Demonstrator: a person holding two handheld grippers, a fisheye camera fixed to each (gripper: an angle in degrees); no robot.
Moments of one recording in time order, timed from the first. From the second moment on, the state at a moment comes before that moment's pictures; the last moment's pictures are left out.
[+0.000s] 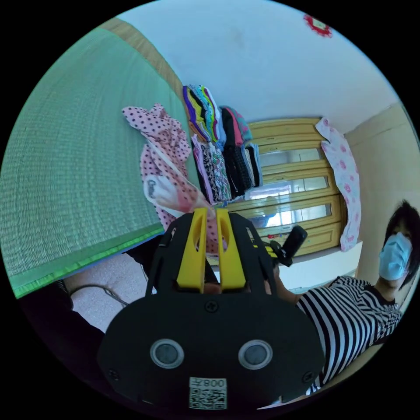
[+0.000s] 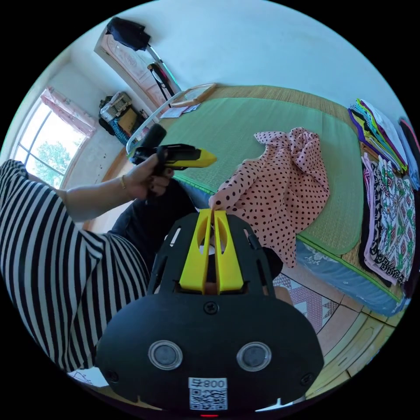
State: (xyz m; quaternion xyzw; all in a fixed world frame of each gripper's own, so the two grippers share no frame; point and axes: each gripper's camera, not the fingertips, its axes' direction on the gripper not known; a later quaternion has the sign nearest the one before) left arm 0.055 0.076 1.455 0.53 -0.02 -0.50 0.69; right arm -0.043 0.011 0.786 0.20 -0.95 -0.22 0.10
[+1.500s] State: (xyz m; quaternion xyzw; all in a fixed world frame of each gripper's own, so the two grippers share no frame) left arm 0.205 0.075 1.410 0.58 0.03 -0.56 0.59; right arm -0.300 -0.150 1.193 0.17 -0.97 -0.14 0.06
